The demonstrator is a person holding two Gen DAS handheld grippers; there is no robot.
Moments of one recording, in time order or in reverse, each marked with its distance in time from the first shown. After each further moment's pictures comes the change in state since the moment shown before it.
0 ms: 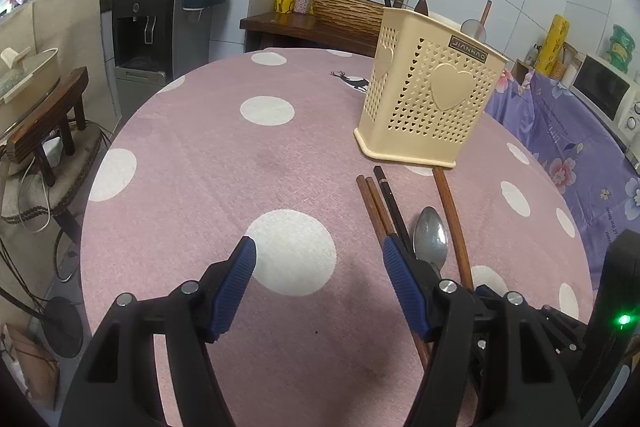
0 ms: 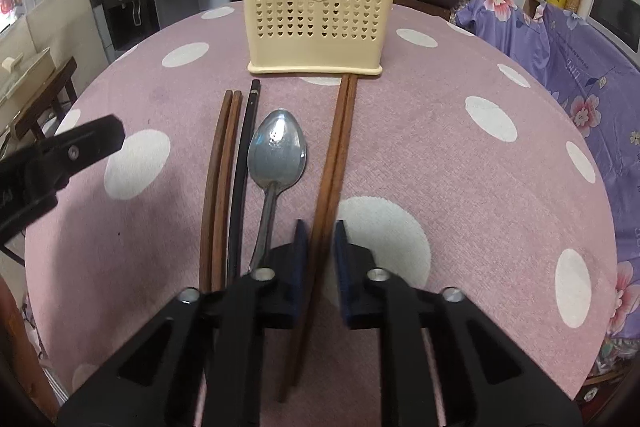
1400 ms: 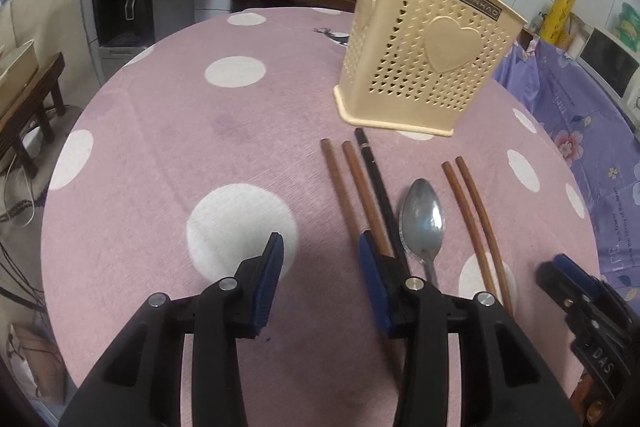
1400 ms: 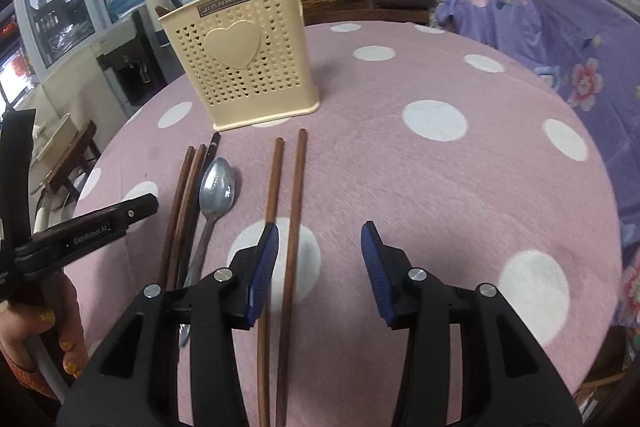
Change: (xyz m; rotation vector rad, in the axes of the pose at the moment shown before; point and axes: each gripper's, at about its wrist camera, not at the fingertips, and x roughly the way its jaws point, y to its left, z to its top) left arm 0.039 -0.029 0.000 0.021 0.136 0.003; right arm -0.019 -0.088 0.012 0.144 -0.077 0.176
